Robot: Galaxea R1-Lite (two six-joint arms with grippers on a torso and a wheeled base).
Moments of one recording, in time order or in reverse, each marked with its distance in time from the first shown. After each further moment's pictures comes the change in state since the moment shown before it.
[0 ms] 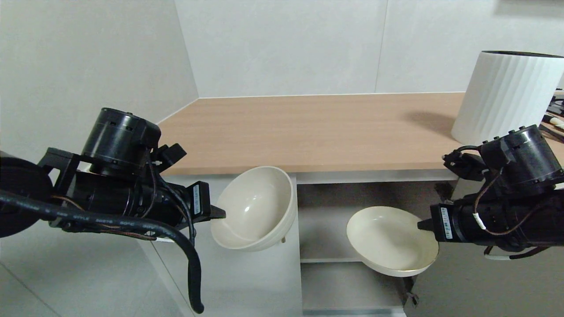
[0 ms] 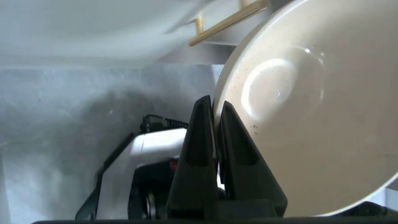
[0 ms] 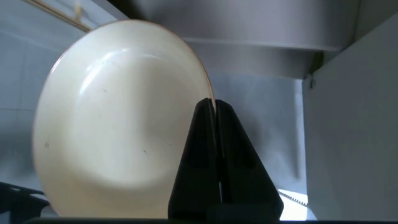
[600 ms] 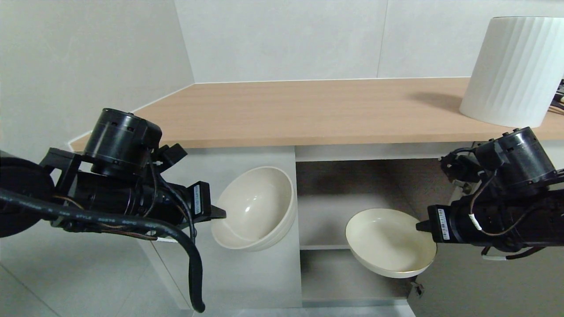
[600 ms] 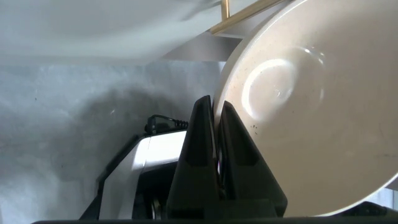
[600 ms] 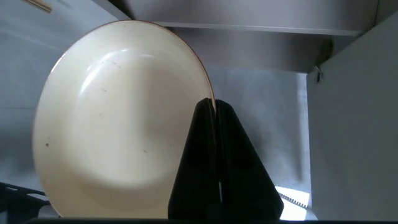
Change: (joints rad) left arm 0.000 0.002 0.000 0.000 0.000 0.000; right arm 0.000 0.013 0.000 0.000 0.000 0.000
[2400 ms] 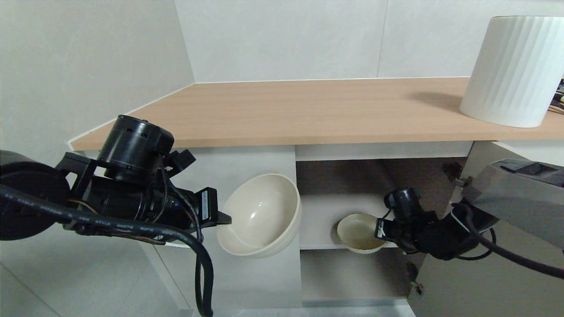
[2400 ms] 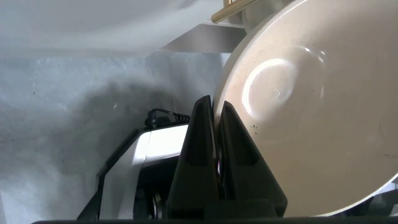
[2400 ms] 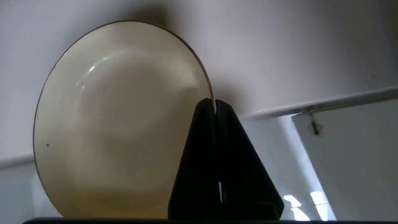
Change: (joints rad) left arm -0.023 0.026 0.006 0.000 0.000 -0.001; right arm -0.127 0.771 -0.072 -0.714 -0.232 0.109
